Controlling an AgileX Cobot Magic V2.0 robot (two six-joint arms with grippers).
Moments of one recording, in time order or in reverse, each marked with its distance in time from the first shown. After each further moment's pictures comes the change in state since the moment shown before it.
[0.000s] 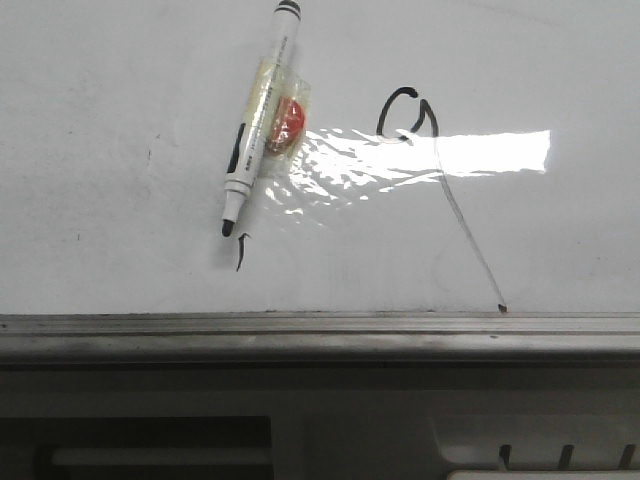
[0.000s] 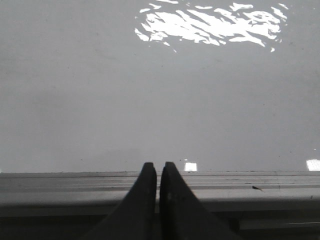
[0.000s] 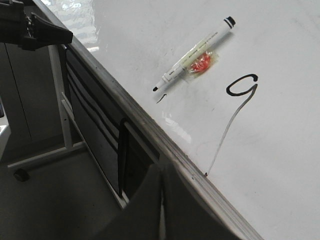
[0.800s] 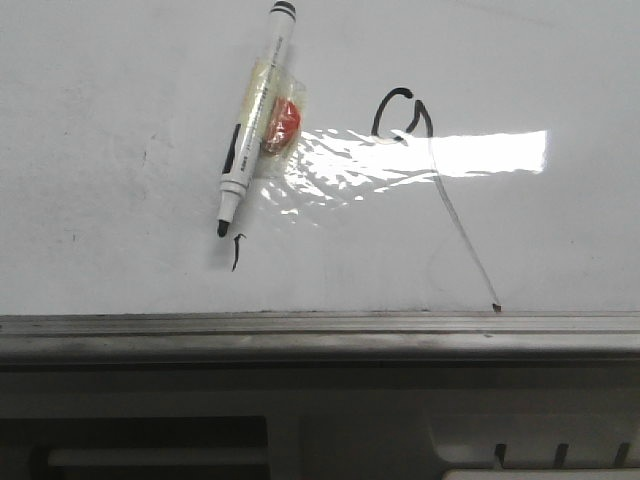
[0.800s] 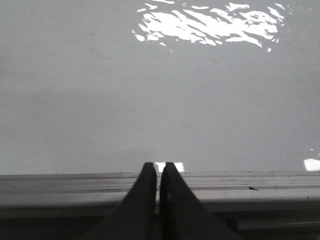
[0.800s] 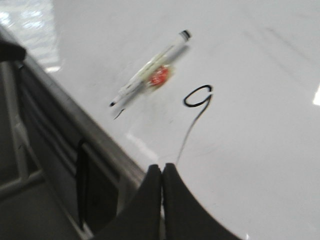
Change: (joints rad) left arm 0.000 0.000 0.000 0.000 0.002 0.000; right arm -0.123 0.000 0.127 -0.060 -0.240 0.054
